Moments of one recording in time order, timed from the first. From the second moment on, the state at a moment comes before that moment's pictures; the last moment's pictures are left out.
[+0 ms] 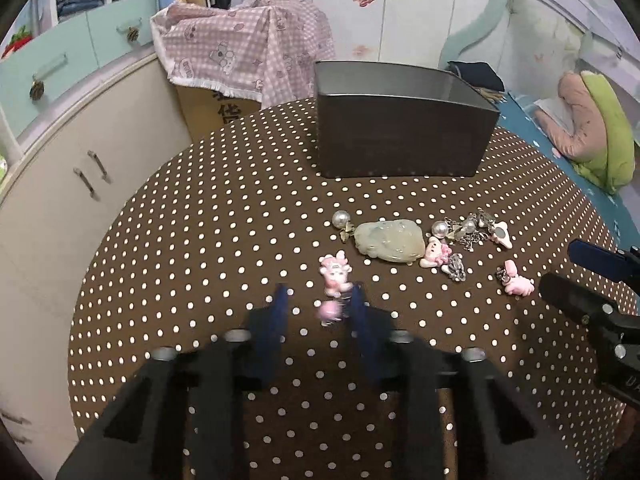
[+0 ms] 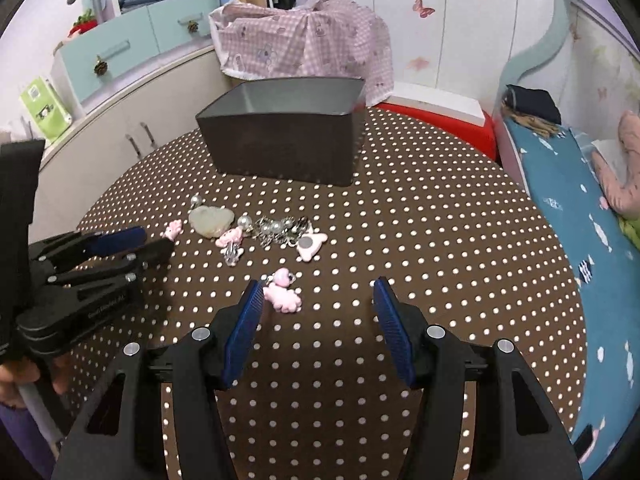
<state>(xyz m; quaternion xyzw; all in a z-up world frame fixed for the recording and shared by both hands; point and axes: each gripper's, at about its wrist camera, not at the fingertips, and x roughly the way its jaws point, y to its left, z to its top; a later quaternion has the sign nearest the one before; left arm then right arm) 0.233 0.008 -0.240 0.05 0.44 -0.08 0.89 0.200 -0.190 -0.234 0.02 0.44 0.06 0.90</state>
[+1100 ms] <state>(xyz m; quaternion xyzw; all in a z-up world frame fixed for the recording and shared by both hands) 0.221 0.020 -0.171 -0.03 0.39 -0.18 0.90 0.207 -0.178 -0.208 0.01 0.41 0.12 0.90</state>
